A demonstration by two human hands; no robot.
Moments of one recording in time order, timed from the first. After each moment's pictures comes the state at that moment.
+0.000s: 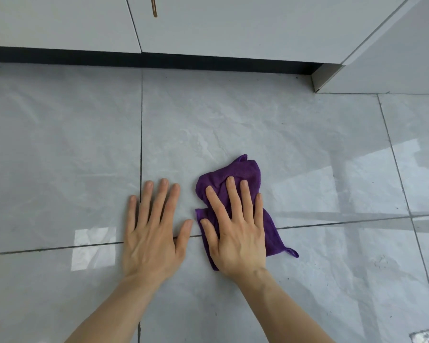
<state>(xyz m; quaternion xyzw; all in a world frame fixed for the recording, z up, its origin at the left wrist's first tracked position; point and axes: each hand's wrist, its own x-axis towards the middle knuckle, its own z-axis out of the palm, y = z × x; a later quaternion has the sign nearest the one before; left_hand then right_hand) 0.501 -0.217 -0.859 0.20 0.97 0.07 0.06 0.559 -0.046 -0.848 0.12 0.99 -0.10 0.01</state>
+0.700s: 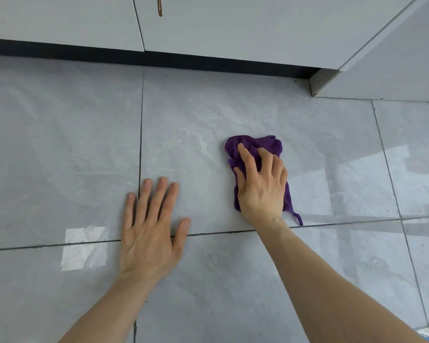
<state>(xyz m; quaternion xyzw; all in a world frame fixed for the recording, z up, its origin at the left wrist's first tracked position) 0.501 -0.218 -0.855 0.20 0.97 0.07 0.07 0.491 0.023 -0.854 0.19 0.98 -0.05 -0.10</state>
